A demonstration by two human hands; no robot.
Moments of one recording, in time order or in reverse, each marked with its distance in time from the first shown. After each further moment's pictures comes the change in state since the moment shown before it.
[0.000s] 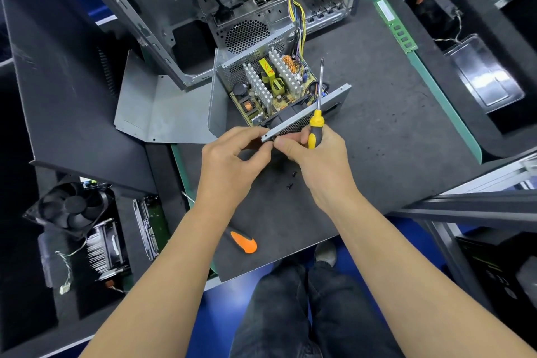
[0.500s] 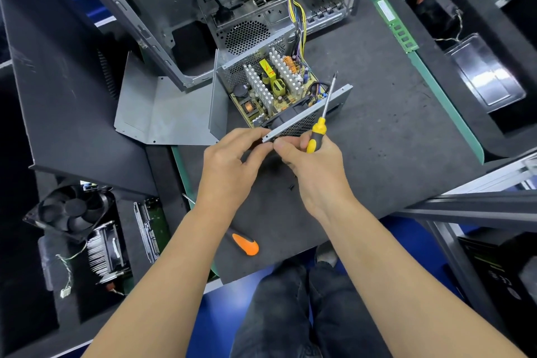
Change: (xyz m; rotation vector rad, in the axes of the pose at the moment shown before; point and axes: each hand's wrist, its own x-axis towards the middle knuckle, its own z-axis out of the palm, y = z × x) left_hand 0.001 -0.003 0.000 0.096 0.007 0.088; right_hand -0.008 0.001 0.012 0.254 0.053 0.154
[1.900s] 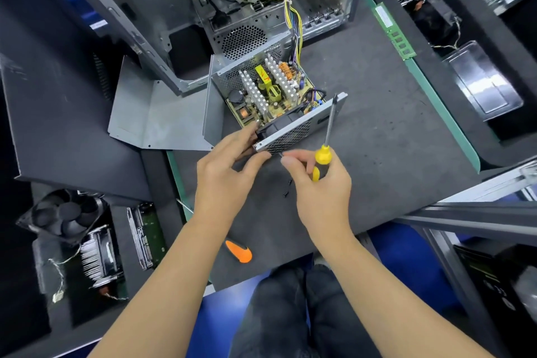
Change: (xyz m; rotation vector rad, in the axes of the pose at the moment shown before) left_hand -0.007 0.000 0.010 -0.073 0.036 -0.133; right_hand -0.010 0.020 -0.022 -0.358 0.108 -0.351
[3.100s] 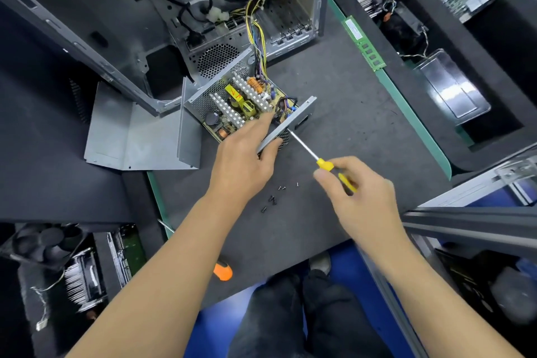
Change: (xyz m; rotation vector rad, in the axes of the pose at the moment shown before) left_hand 0.049 0.032 0.046 0.261 -0.209 0.161; right_hand 0.022 -0.022 -0.095 -0.494 -0.098 -0.112
